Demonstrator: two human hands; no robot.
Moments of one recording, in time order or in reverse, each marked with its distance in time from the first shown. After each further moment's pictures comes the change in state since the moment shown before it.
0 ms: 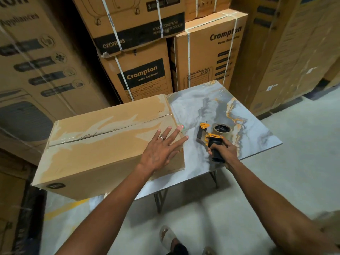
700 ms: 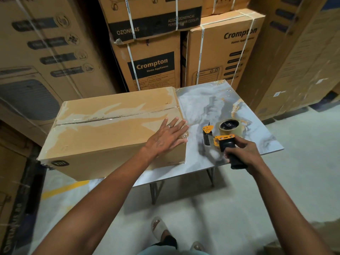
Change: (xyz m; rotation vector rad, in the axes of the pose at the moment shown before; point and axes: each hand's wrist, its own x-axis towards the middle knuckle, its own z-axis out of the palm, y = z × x) left_hand 0.014 0.000 -0.007 -0.121 0.040 0.004; right_hand -0.065 -0.053 -0.039 -0.406 -0.140 -0.103
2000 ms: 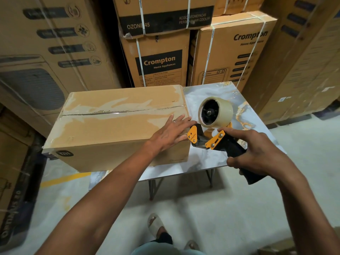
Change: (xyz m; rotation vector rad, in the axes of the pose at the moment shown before) left_hand 0.000 -0.004 -0.007 -0.420 -0.025 -0.109; right_hand -0.087 -0.104 0.011 -0.789 -0.215 -0.317
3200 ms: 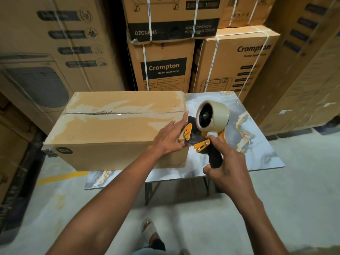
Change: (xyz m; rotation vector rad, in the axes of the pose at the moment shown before) left_hand 0.003 0.032 -0.014 -0.125 -0.018 -0.399; right_hand -0.005 -0.011 0.066 0.055 0.354 -0.244
